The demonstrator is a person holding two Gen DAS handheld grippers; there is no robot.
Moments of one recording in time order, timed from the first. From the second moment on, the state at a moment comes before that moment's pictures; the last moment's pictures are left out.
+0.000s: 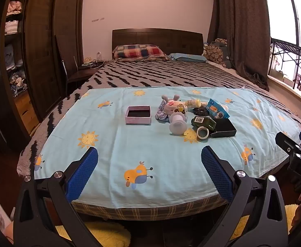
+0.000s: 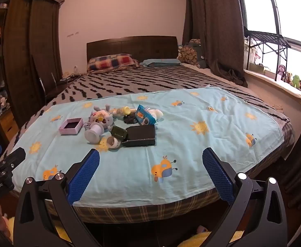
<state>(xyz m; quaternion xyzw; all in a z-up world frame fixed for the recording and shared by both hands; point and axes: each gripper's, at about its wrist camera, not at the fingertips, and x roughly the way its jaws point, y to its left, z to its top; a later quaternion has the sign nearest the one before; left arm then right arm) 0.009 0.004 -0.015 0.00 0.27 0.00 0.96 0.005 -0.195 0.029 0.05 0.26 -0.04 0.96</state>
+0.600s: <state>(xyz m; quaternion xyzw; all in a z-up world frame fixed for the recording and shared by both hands) 0.027 0.004 -0.027 0.01 0.27 0.00 0.96 0.031 -0.199 0.006 0.08 0.27 0.00 0.96</state>
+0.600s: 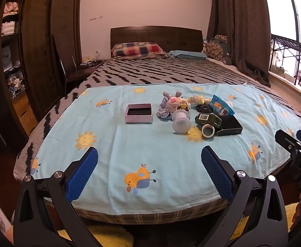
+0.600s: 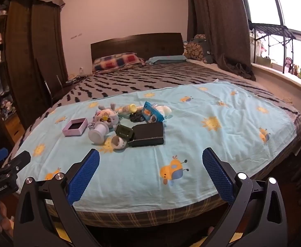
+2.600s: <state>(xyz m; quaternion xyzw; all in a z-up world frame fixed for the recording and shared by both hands) 0.244 -0.044 -0.124 0.01 0.40 -0.11 0.91 0.211 -0.210 -0.094 0.05 0.36 -0.01 0.93</state>
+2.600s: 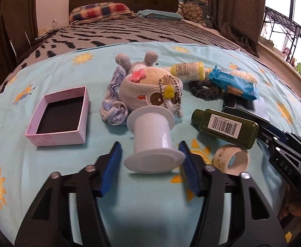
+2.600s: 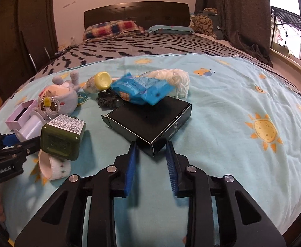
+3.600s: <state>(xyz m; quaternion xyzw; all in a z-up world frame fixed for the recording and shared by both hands) 0.228 -0.032 -0.127 0.00 0.40 -0.12 0.91 0.292 -0.196 -0.095 0.08 0.44 -0.07 0.89</state>
